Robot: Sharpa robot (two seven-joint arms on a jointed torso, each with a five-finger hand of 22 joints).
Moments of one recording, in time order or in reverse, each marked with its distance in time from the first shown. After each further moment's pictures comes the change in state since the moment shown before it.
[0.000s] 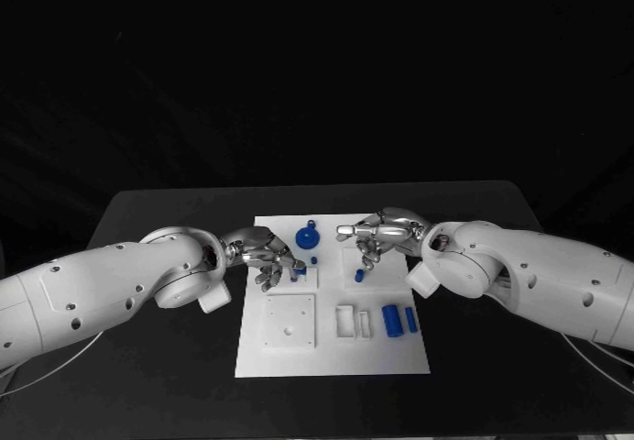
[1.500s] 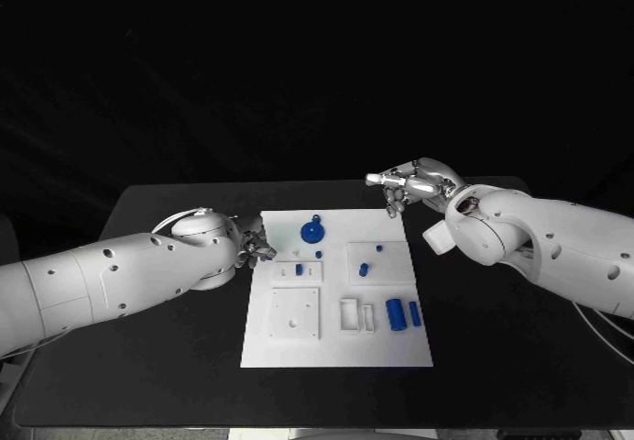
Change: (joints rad) left arm 0.023 0.116 -0.054 -0.090 -0.497 -0.123 -0.500; left_hand -0.022 -0.063 0.058 0.003 0.085 0.087 -0.008 -0.082 0.014 0.114 -0.018 -0.119 0.062 0.111 -0.011 -0.076 0.087 0.000 0.059 -0.005 -0.004 -0.001; right arm 0.052 -0.011 0.028 -0.062 -0.040 -0.153 0.108; right_hand 0.005 0.005 0.014 -0.047 0.031 0.000 0.000 0.000 0.000 0.000 0.000 0.004 -0.009 0.000 0.000 0.004 -0.003 0.000 0.007 0.000 -0.008 0.016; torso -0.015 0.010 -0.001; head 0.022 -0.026
